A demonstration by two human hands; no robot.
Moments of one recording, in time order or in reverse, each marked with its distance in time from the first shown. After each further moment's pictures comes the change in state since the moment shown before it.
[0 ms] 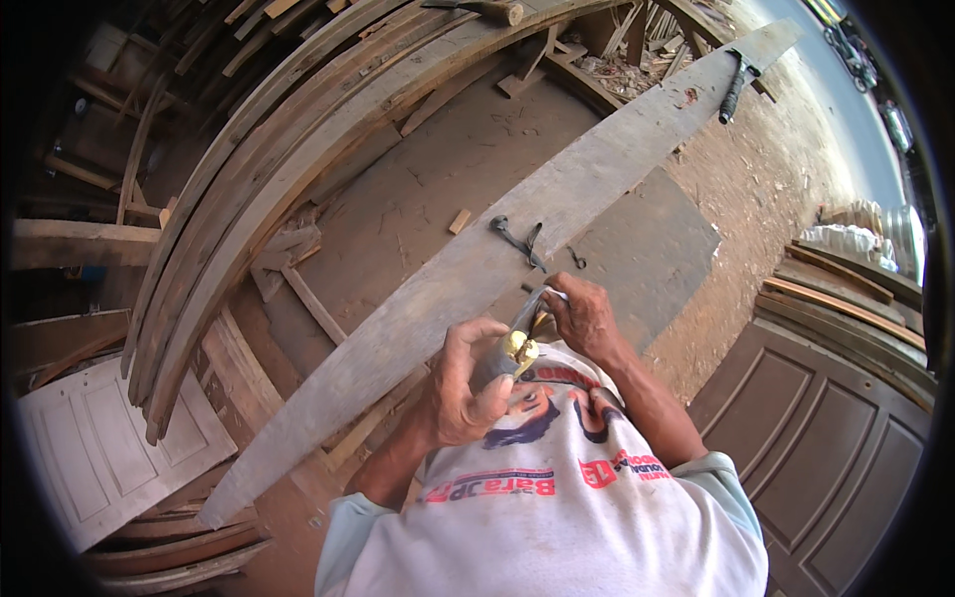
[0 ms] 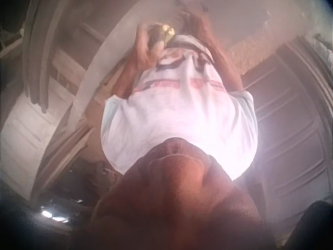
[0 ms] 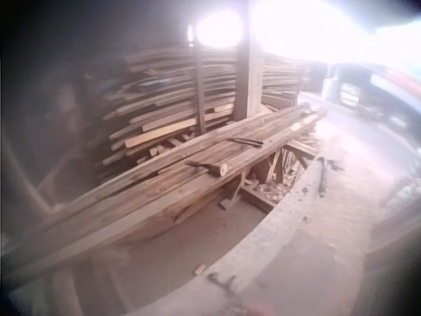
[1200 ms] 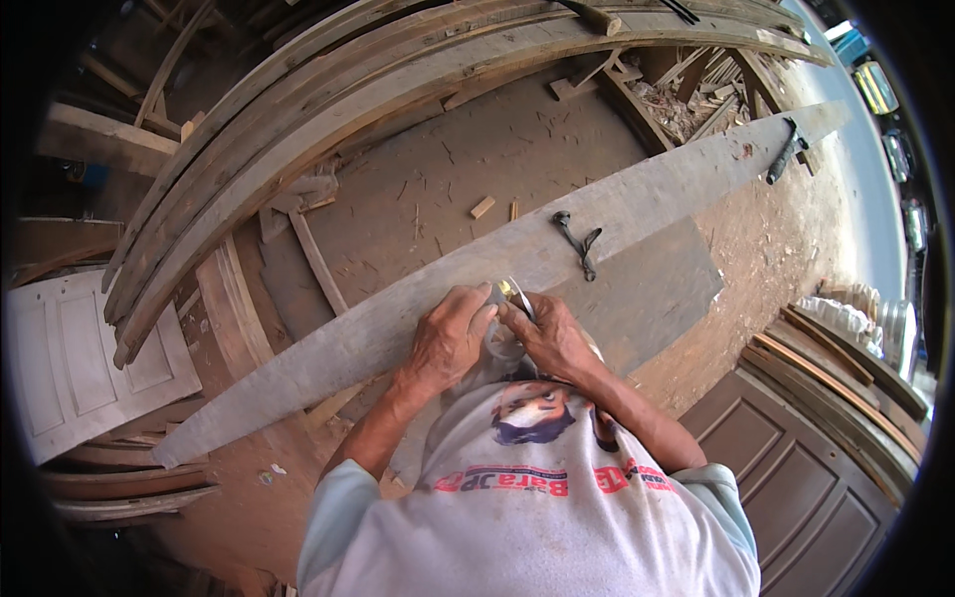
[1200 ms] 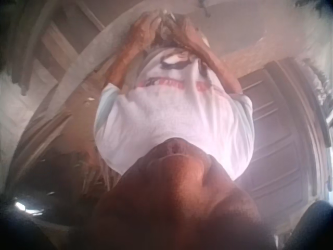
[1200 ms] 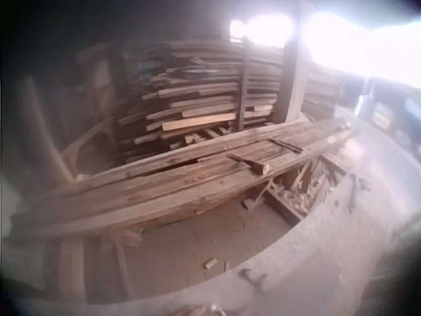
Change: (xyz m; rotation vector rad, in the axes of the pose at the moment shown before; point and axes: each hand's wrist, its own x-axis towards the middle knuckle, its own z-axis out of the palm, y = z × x) left_hand -0.013 -0.070 -0.058 0.652 0.250 0.073; right_hand 0.016 -0.070 0.066 0.245 -0.441 0.359
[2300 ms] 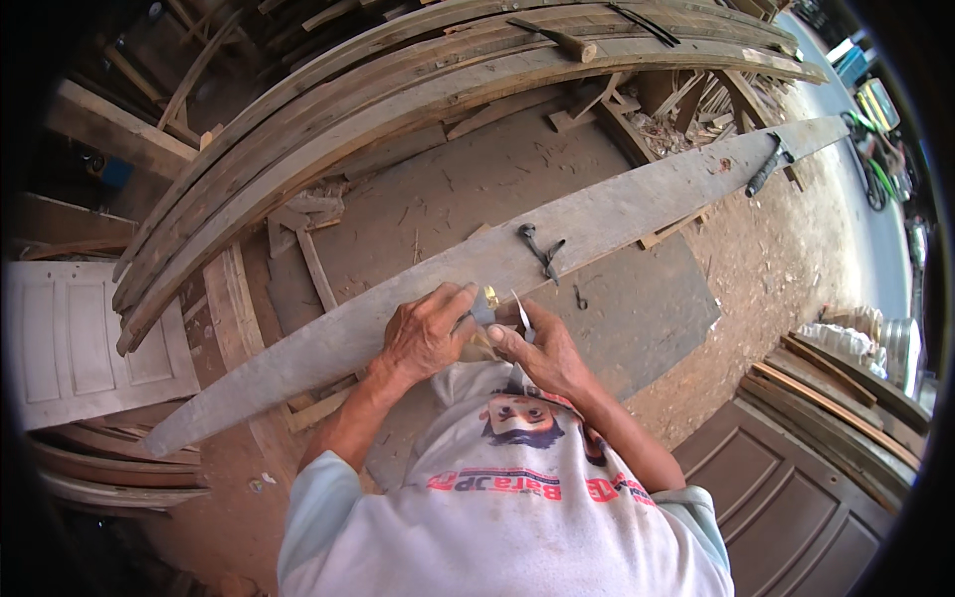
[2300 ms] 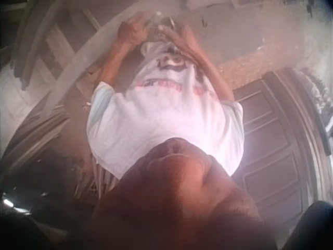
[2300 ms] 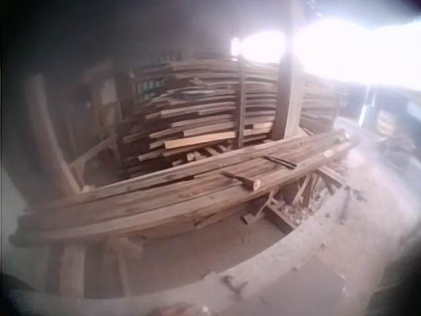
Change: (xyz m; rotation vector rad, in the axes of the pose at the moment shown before) left_hand 0.020 0.046 -0.002 0.294 -0.034 0.138; right_hand -0.044 0.006 -0.042 0.194 0.017 -0.131
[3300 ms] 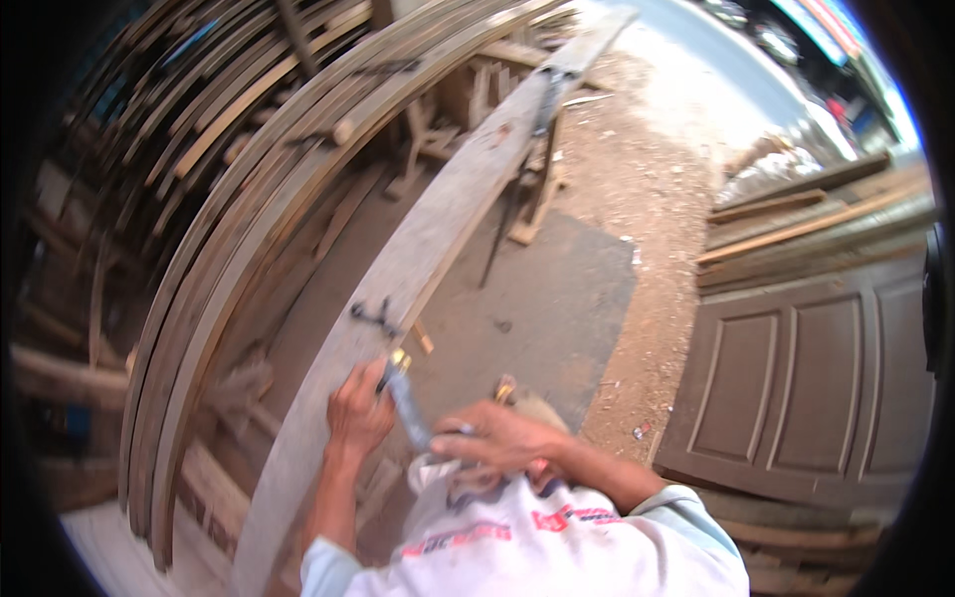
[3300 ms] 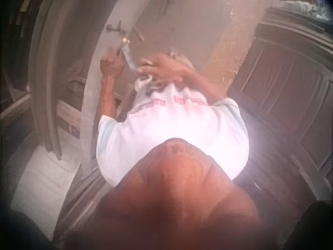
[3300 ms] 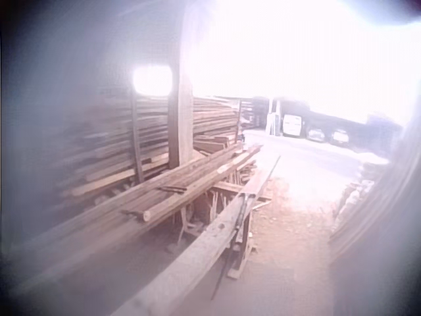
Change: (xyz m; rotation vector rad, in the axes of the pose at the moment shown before) left_hand 0.030 0.053 0.050 0.021 -0.071 0.179; right_hand -0.131 -0.004 -0.058 0.115 -0.135 -0.012
